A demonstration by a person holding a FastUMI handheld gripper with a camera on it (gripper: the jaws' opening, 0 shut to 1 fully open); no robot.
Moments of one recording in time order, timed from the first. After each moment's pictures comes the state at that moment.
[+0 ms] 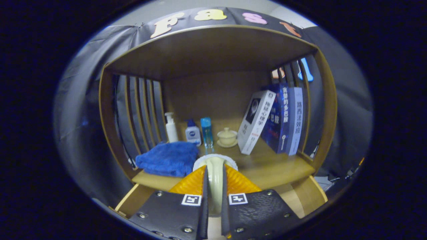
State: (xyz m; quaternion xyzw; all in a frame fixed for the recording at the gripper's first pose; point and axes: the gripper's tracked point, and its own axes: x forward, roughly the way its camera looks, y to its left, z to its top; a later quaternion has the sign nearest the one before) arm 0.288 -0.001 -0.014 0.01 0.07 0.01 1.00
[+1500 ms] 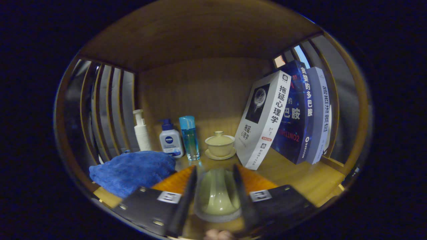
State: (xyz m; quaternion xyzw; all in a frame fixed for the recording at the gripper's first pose) arm 0.407 -0.009 -0.073 0.01 0.08 -0.02 1.00
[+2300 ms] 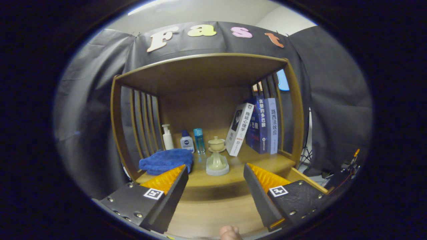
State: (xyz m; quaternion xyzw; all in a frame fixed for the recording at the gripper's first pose) arm 0.174 -0.002 -0.017 0.03 0.03 -0.03 1.00
